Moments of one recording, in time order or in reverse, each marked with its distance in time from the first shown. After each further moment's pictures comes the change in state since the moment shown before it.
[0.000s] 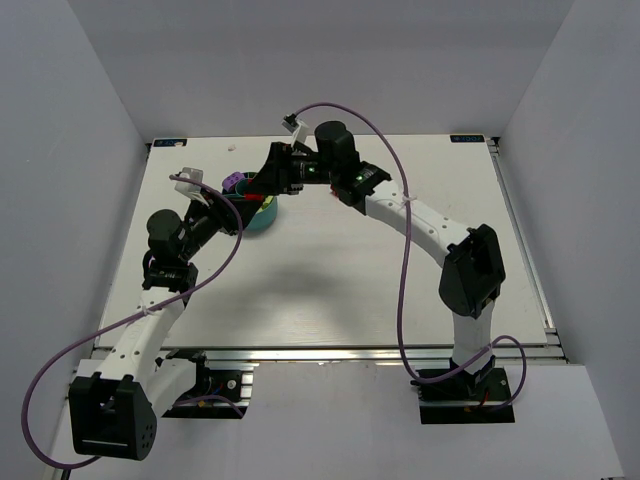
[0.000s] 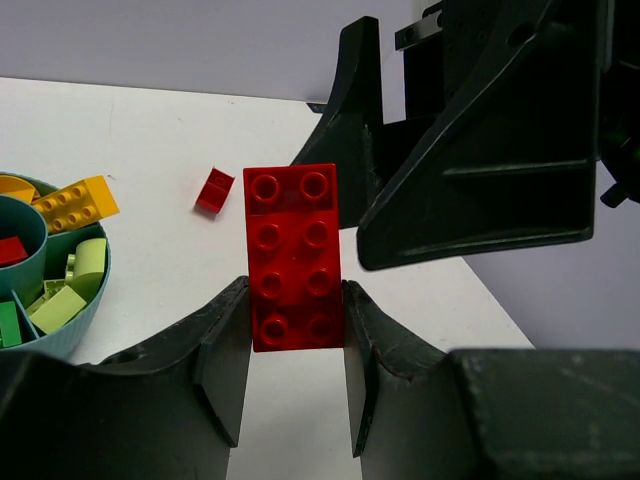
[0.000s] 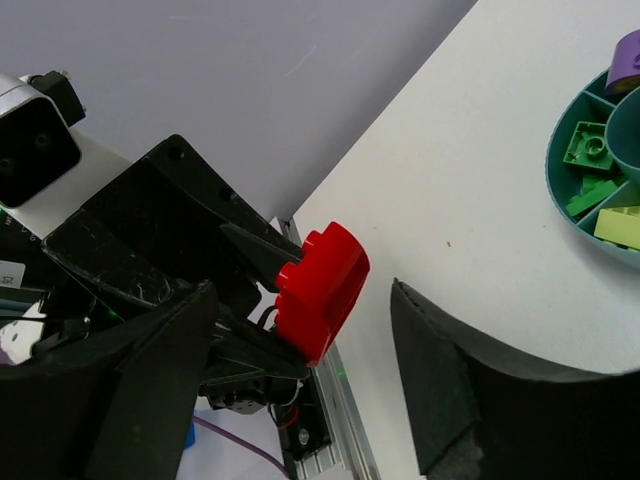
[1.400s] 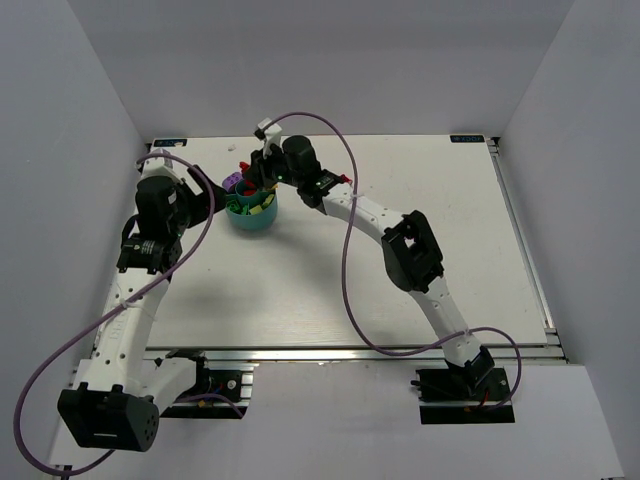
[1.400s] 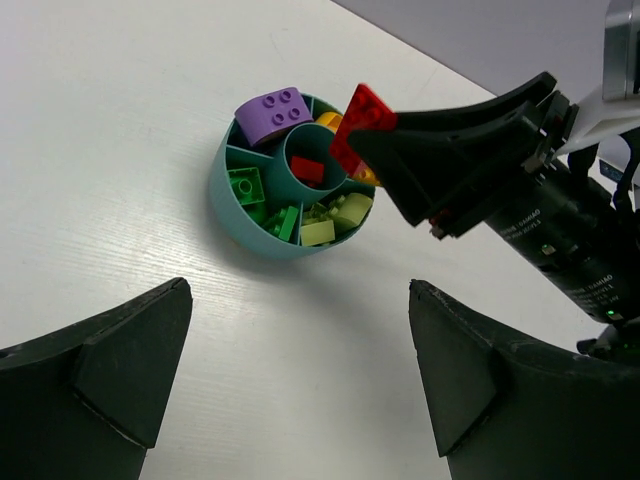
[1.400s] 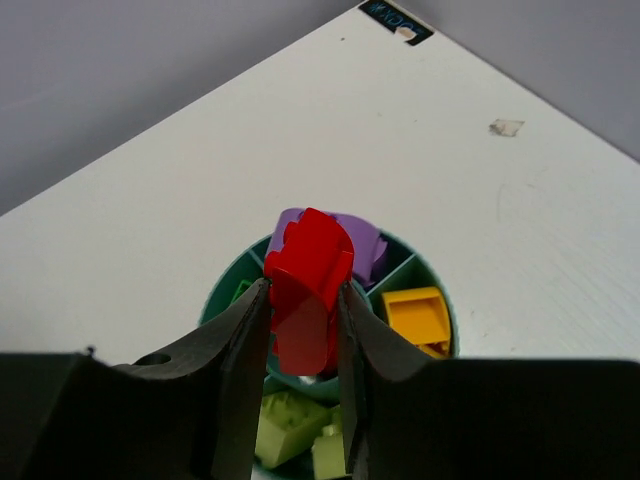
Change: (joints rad) left arm 0.030 0.045 0.407 -0.824 -0.613 0.060; right arm 0.020 0.465 0.336 0.158 0.347 -0.600
